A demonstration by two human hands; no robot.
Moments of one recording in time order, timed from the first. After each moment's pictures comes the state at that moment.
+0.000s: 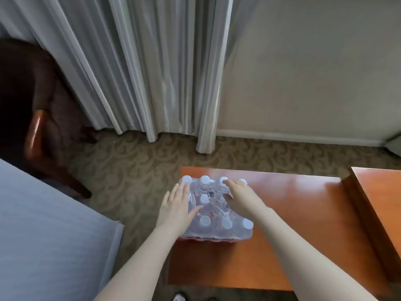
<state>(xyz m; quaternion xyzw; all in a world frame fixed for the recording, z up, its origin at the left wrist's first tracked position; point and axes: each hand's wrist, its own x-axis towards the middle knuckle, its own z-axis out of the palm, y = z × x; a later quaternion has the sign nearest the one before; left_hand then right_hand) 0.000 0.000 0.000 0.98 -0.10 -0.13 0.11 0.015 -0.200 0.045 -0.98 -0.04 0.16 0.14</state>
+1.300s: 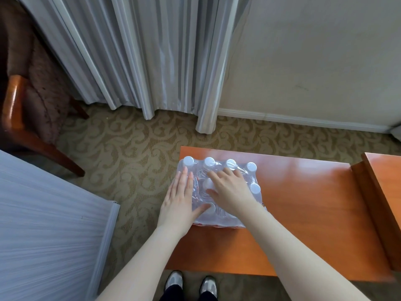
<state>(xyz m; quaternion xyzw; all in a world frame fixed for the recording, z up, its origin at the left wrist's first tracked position) -0.014 -0.001 -0.063 0.98 -0.12 -0.09 0.16 0.017 -0.160 -0.008 -0.98 -0.15 0.10 0.01</state>
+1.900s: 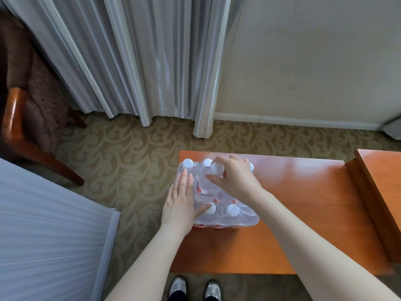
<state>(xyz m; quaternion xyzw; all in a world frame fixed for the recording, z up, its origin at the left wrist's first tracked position) -0.011 -0.005 -0.056 0.98 -0.11 -0.12 0.12 0.025 -0.161 0.046 -0.97 -0.07 0.02 0.23</state>
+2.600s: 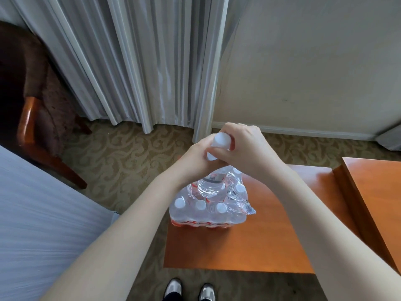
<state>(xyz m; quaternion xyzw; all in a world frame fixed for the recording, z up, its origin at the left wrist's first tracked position) 0.034 -0.041 0.129 0.79 -0.19 -0.17 0.56 0.012 -0.174 0.188 -0.96 -0.10 -0.05 0.25</state>
